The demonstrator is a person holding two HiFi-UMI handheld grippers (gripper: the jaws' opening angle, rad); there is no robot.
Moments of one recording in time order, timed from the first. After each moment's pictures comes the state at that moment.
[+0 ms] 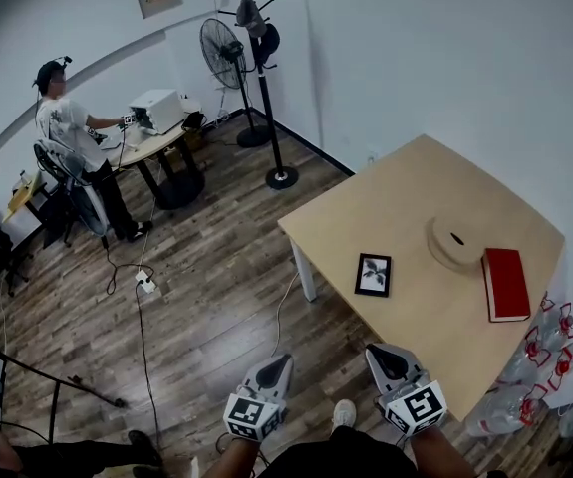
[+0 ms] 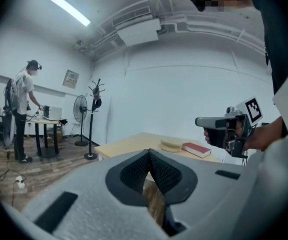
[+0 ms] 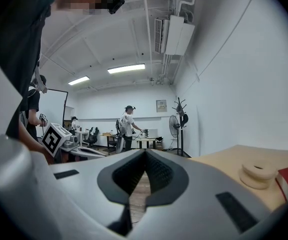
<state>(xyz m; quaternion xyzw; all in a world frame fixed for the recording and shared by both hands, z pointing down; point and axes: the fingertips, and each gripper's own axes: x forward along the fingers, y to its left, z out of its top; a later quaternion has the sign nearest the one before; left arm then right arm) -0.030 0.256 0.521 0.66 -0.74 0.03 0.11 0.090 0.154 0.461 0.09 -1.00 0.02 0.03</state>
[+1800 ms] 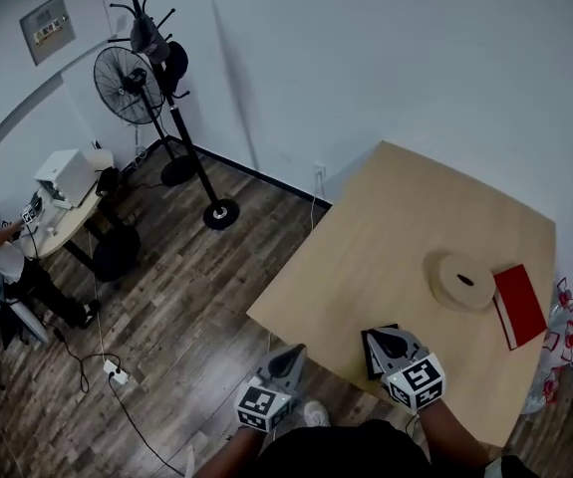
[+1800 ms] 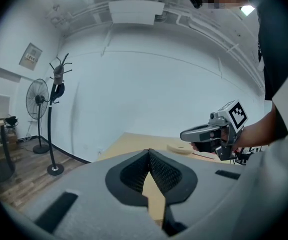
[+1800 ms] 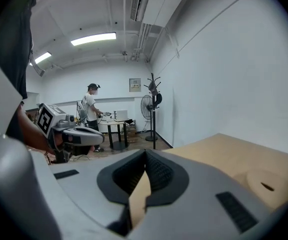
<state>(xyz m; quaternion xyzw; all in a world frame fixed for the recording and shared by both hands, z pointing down) -0.255 -0.069 0.531 0.81 -0.58 0.06 0.11 -0.136 -0.138 0.519 0.24 -0.96 0.06 0.15</state>
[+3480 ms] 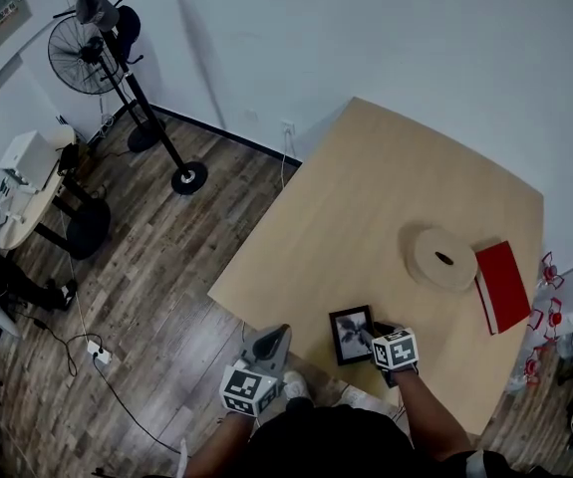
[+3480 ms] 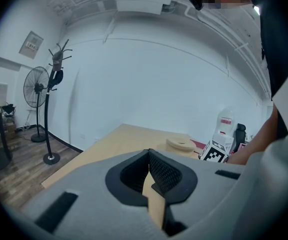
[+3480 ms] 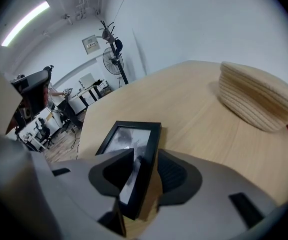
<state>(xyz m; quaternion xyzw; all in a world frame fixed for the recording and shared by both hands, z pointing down) -0.212 -0.129 0.572 0.80 -0.57 0.08 0.18 -0.019 -0.196 0.763 0.31 -0.83 0.29 0.37</state>
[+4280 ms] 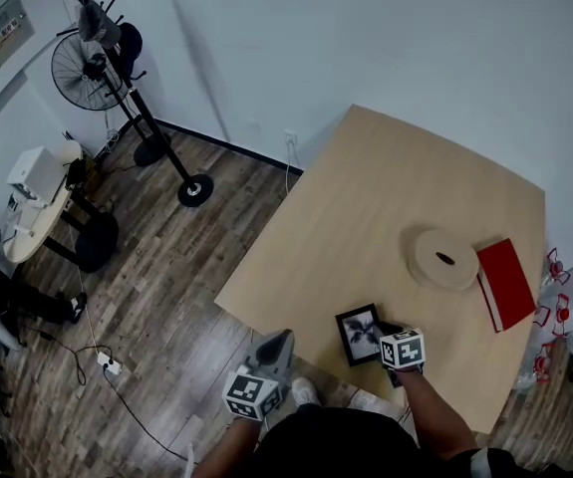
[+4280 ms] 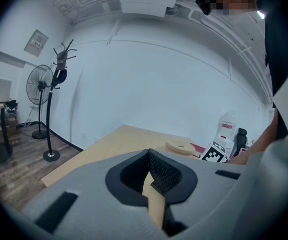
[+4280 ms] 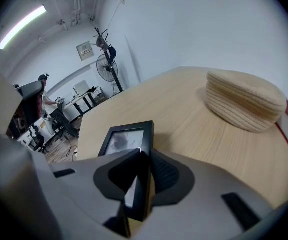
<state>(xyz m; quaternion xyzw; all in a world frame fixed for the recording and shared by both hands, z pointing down) -0.212 -0.121 0.565 0.79 -0.58 0.05 0.18 -0.007 -0.207 0.744 0.35 -0.82 0.29 0.34</state>
